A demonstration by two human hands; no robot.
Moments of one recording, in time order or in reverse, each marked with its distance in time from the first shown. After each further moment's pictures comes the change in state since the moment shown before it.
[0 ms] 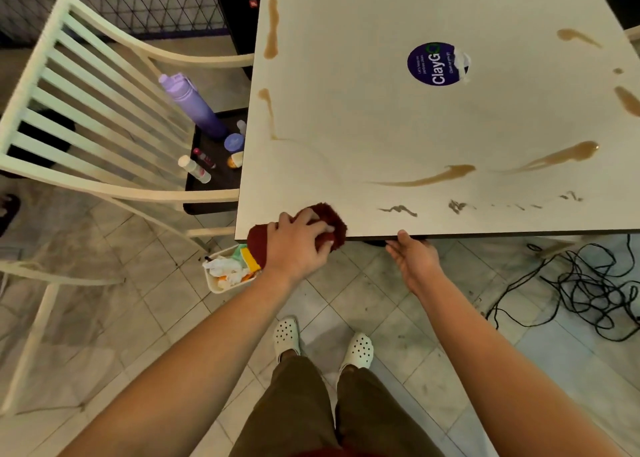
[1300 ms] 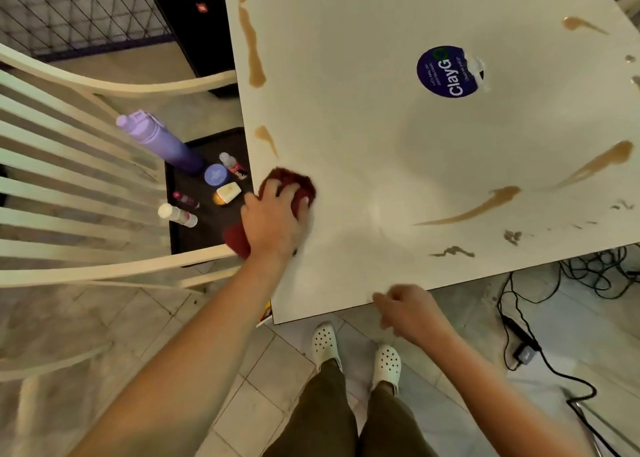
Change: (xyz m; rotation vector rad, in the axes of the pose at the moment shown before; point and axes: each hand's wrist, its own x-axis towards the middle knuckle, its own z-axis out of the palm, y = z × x) left_hand 0.150 -0.106 -0.035 -0.001 0.199 -0.091; right_hand -0.049 0.014 0.114 -1.200 -0.018 0.012
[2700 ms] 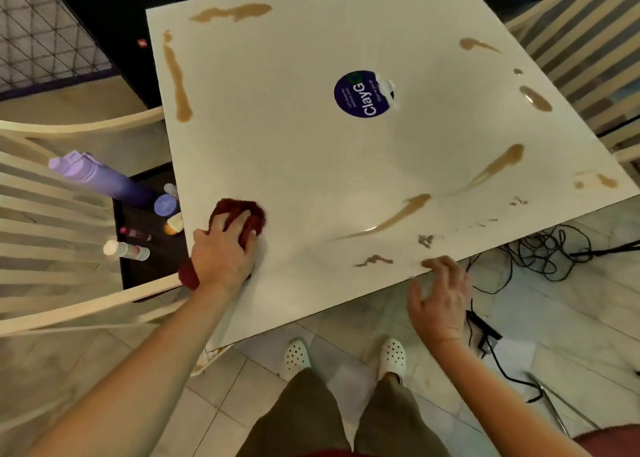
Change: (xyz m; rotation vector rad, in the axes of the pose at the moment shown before) left_hand -0.017 0.036 -0.003 -0.055 -0.040 0.013; right_hand 0.044 0.125 -0.072 -0.130 0.993 -0.408
